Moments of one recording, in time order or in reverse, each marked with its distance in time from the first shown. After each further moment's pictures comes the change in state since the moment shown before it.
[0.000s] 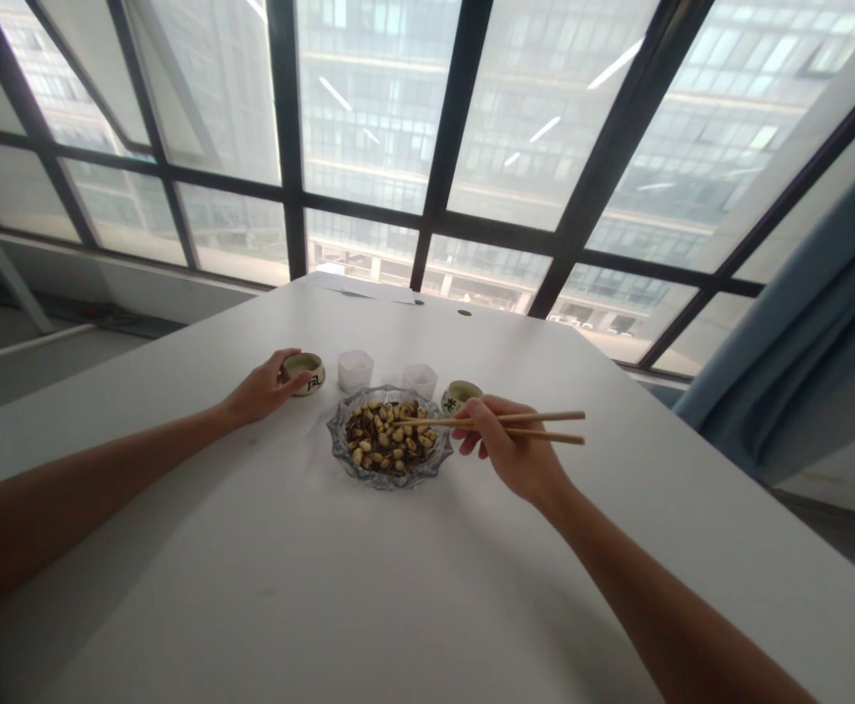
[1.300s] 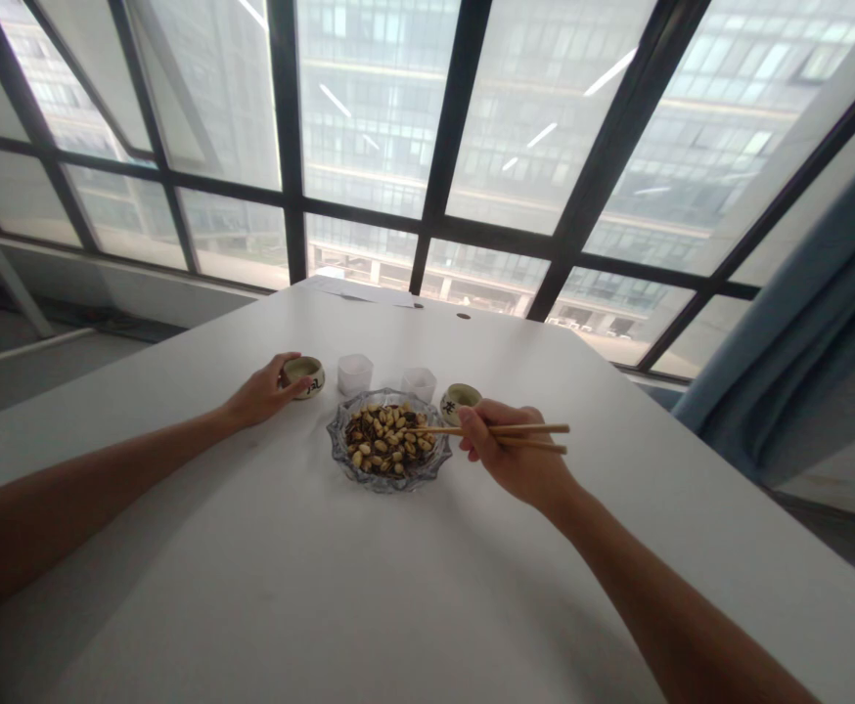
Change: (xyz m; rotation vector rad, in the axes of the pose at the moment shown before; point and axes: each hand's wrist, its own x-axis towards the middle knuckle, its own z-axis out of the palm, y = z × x) left_hand 0.000 -0.003 0.001 0.007 -0.004 0.004; right_hand -0.003 -0.011 -0.008 -0.290 -0.064 -0.125
